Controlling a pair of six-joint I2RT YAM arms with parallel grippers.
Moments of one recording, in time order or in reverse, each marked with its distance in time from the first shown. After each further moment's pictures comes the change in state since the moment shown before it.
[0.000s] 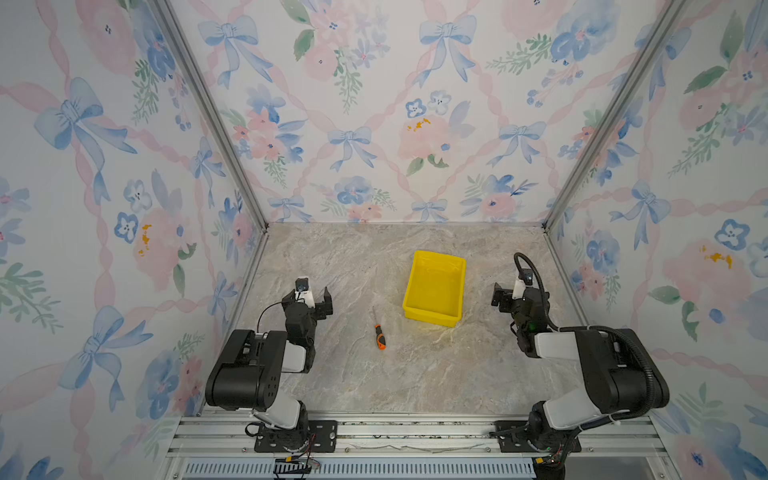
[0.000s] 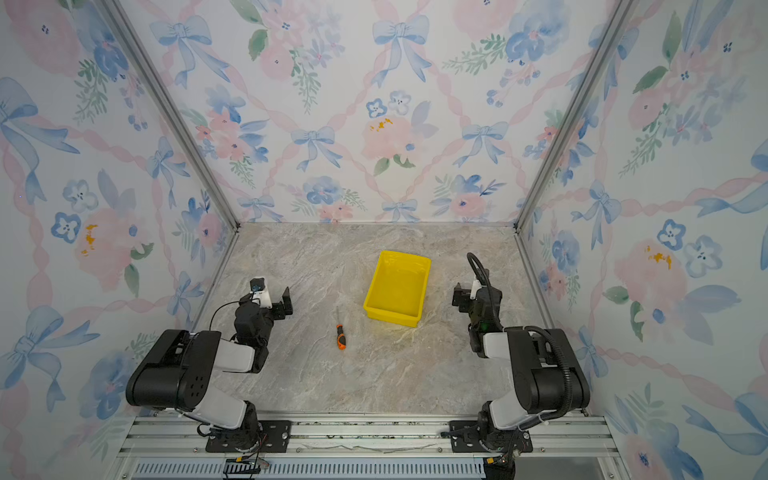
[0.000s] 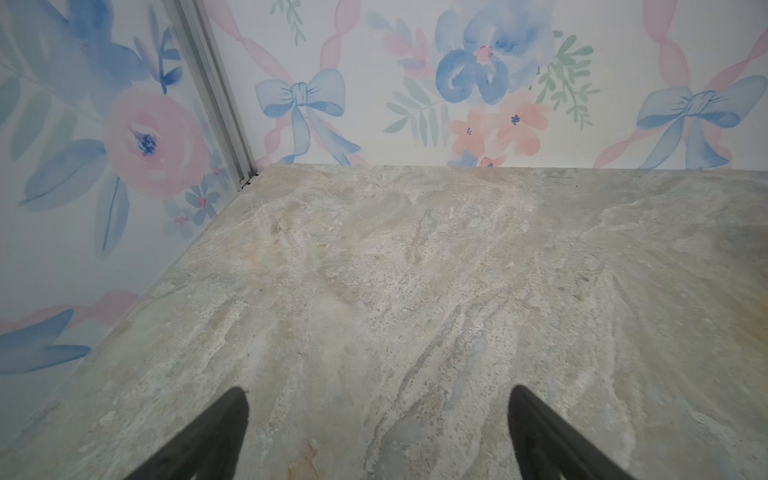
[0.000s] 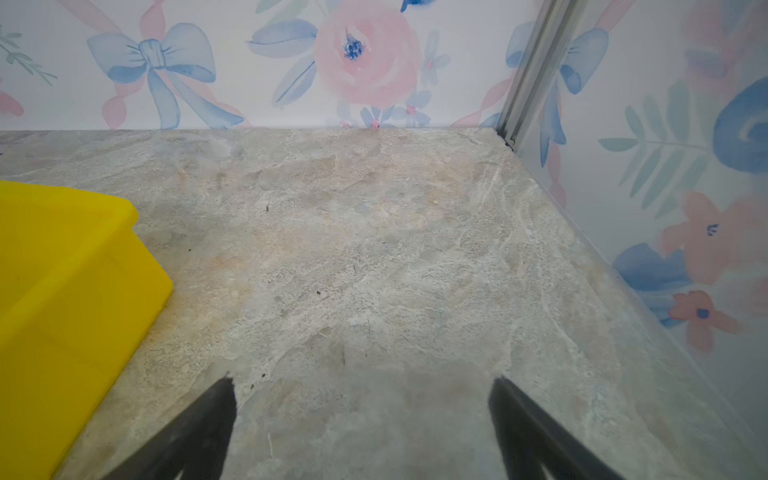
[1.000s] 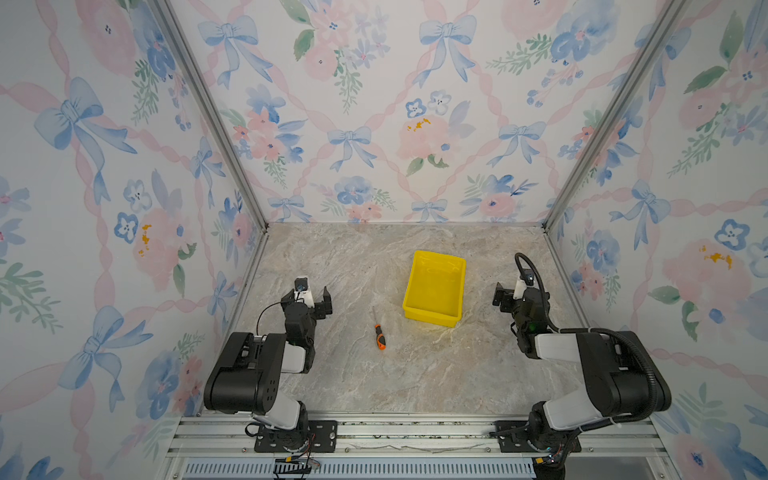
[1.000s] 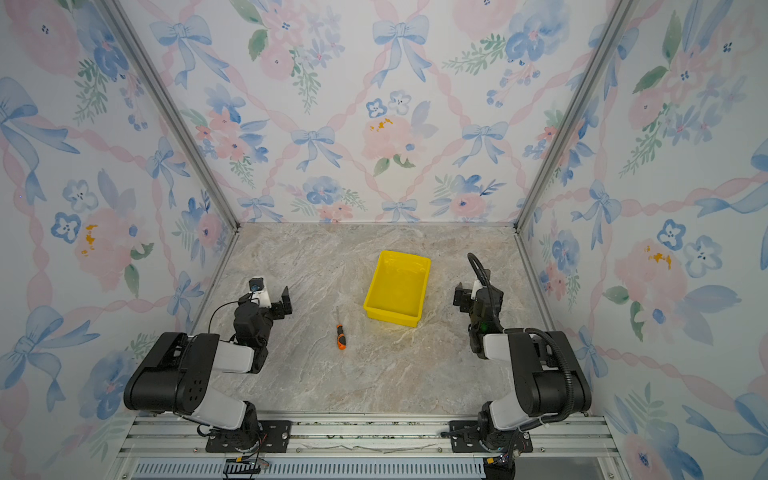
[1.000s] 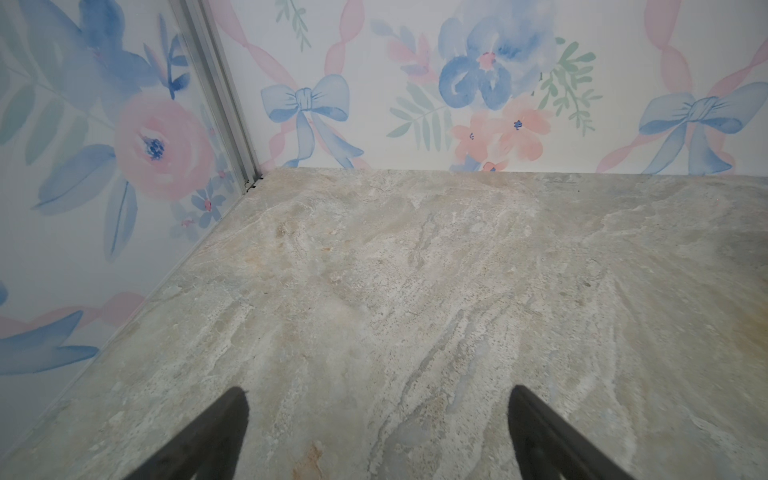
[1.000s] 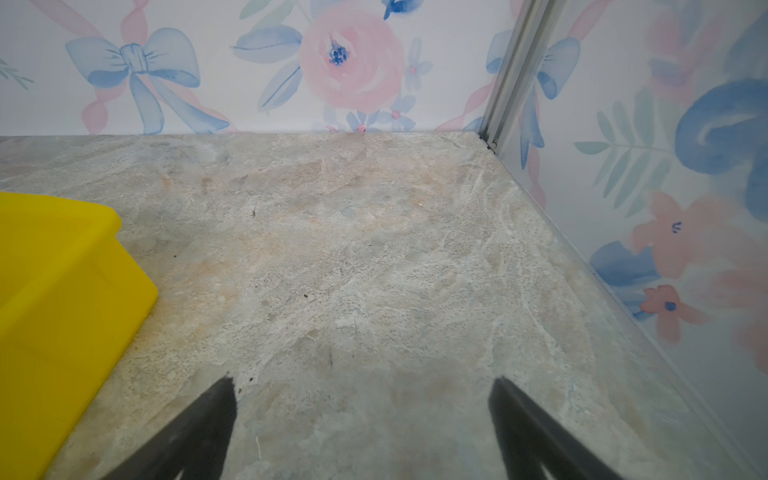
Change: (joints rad) left arm 0.000 -0.054 -0.005 -0.019 -0.011 0.000; right arm 0.013 -0.053 -0.025 -0.005 0.071 0.003
